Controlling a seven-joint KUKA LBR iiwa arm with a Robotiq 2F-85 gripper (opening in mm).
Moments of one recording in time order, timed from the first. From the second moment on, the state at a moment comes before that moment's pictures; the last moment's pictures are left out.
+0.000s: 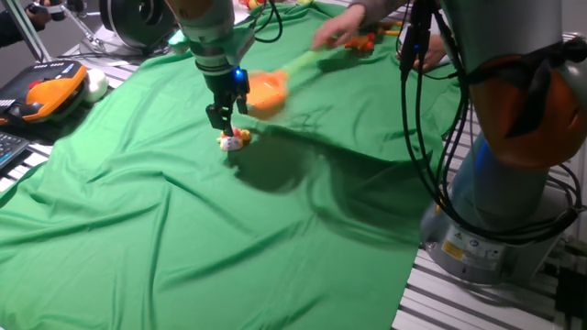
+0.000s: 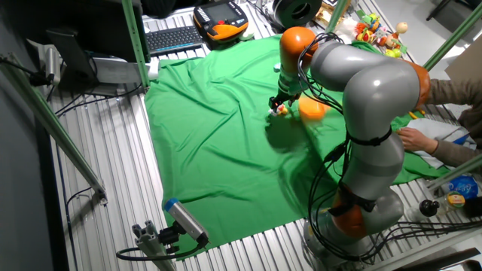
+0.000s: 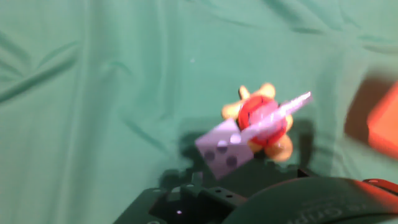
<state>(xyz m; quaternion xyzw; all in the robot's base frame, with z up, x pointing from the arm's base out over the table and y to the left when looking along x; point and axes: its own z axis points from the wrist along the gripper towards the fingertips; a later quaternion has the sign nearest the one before) 0.545 -0.004 0.098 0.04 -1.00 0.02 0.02</state>
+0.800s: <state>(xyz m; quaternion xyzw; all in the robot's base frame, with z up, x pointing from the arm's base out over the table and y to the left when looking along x) 0.546 -0.035 0.050 0.06 -1.00 -0.01 -0.01</state>
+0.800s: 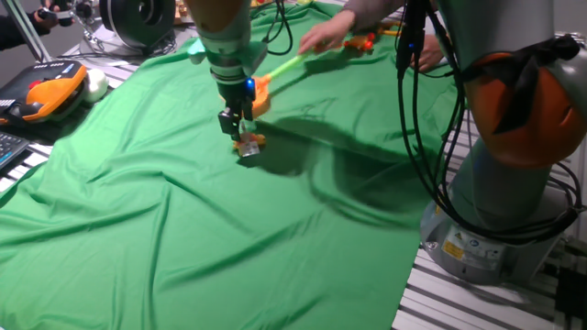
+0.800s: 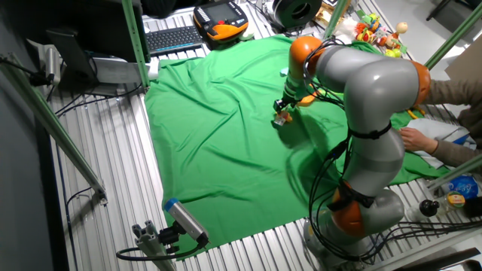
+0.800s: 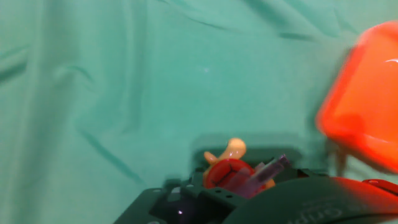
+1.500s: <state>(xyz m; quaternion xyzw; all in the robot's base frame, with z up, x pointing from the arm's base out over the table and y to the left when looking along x) 0.534 -0.022 0.039 0.08 -1.00 -0.02 -0.02</state>
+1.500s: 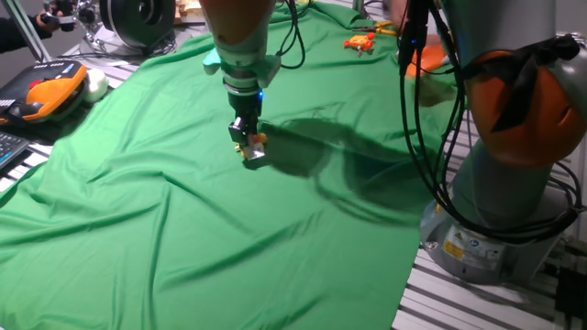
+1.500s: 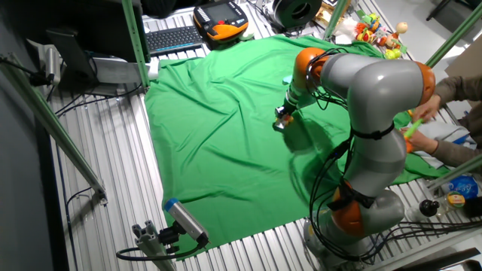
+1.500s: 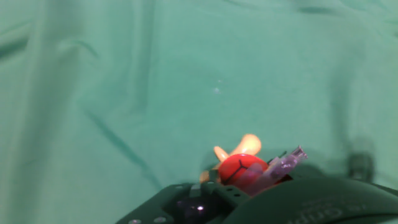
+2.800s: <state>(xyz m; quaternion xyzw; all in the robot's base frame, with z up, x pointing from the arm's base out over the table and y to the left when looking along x) 0.526 0.002 0.151 0.05 -1.00 -0.03 0.03</state>
